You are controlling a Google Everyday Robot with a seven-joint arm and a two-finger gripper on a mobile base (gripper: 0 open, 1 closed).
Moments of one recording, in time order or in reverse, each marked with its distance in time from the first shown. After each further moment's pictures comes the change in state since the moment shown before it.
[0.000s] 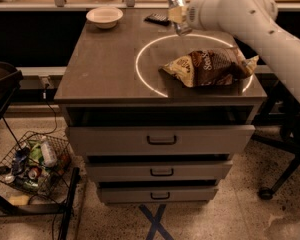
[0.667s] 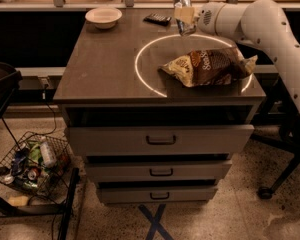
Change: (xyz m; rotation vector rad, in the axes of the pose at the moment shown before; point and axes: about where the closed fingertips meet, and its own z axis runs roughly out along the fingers) arm -0.002 0.002 -0.014 -0.210 -0.104 0.123
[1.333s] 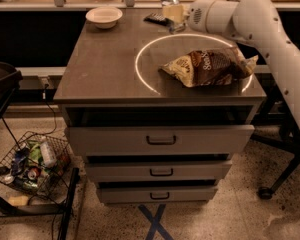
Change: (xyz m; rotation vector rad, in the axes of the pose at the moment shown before) arm -0.002 0.034 0.013 -0.080 0.009 -0.061
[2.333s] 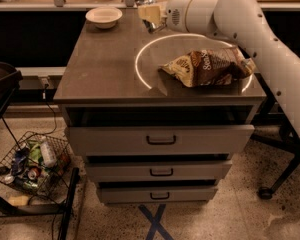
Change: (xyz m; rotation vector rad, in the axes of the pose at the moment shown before) arm 0.001 0.083 0.015 -0.106 0.009 -0.159
